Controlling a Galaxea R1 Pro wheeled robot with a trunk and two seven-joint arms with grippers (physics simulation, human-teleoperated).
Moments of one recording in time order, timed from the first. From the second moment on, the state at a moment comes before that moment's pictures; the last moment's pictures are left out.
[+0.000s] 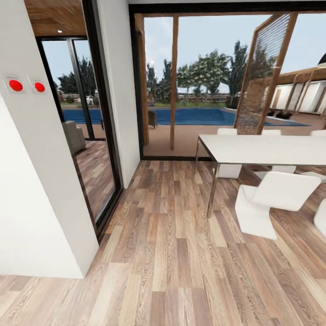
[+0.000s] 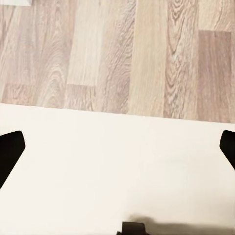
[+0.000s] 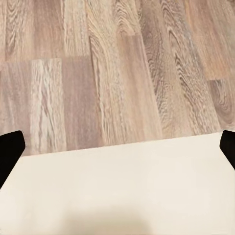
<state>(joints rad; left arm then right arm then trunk) -0.12 0.05 0.07 -0.36 -0.01 -0.22 -0.01 -0.01 -0.04 -0.18 -0.54 0.00 -0.27 0.00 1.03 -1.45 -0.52</state>
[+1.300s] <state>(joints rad) -0.12 0.06 0.07 -0.36 -0.01 -0.22 0.00 -0.01 -0.04 -0.18 -0.54 0.00 -0.27 0.00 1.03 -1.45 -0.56</state>
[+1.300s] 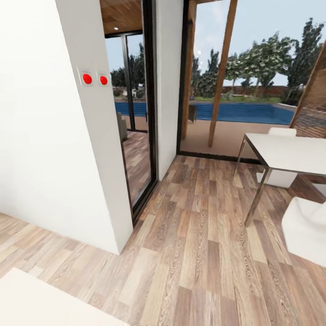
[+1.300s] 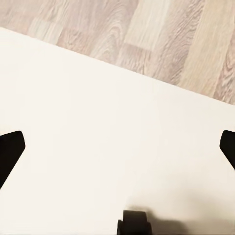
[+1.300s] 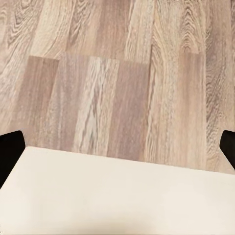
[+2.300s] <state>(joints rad) -0.12 0.06 0.07 -0.36 -0.01 -0.22 0.00 -0.01 -0.04 -0.18 -0.54 0.00 -0.27 0.00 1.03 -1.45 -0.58</state>
